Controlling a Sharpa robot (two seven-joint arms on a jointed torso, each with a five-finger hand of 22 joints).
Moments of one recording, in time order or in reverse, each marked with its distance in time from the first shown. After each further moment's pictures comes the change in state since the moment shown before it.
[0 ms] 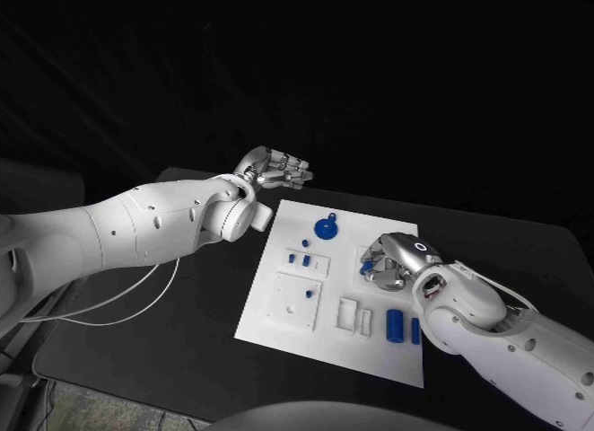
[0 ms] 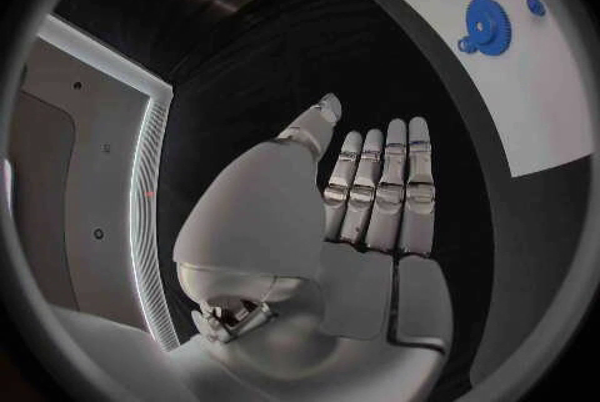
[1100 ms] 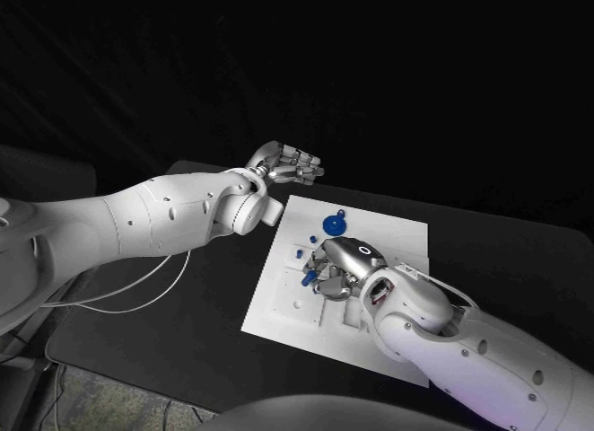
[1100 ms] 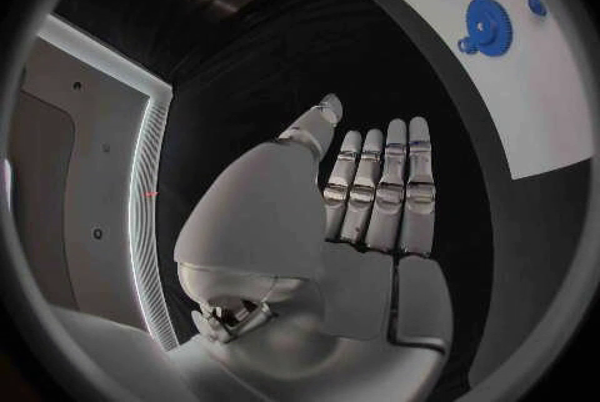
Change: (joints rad) left arm 0.000 0.017 0.000 -0.016 0.000 0.005 -0.001; left_hand 0.005 0.005 -0.003 -0.003 0.000 0.014 -0.004 0.000 0.000 0.000 0.000 0.000 0.000 0.000 0.000 0.000 0.000 0.000 0.000 0.000 0.000 0.000; right arm 0.047 0.171 -0.113 0.062 0.083 0.039 0.003; right_hand -0.023 0.011 -0.018 -0.024 0.033 0.010 0.000 0.000 0.001 0.007 -0.001 0.000 -0.002 0.003 -0.003 0.000 0.000 0.003 -0.004 -0.003 -0.009 0.017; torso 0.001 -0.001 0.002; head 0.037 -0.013
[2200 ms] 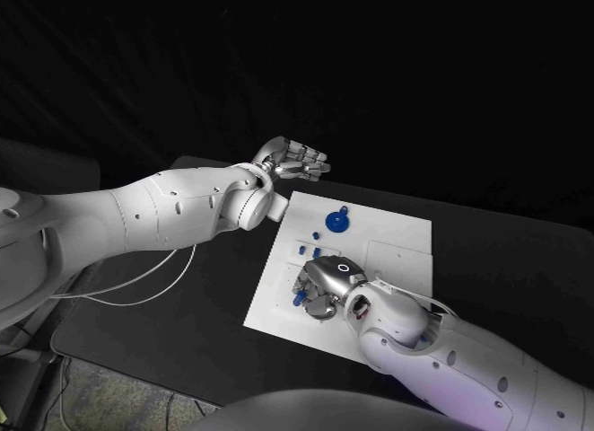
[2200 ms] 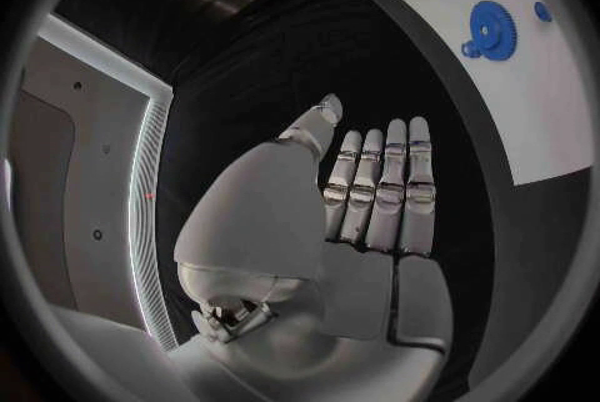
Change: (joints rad) left arm 0.000 0.006 0.000 -0.003 0.000 0.000 -0.002; left_hand 0.000 0.000 0.000 0.000 0.000 0.000 0.000 0.000 0.000 0.000 0.000 0.000 0.000 0.000 0.000 0.000 0.000 0.000 0.000 0.000 0.000 0.000; right arm 0.005 0.069 -0.101 -0.084 -0.077 0.032 0.027; right_hand 0.000 0.010 -0.008 -0.014 0.004 -0.007 0.000 0.000 0.000 -0.001 0.000 -0.001 -0.001 0.000 0.000 0.000 0.000 0.001 0.003 -0.002 -0.001 0.011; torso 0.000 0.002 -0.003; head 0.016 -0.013
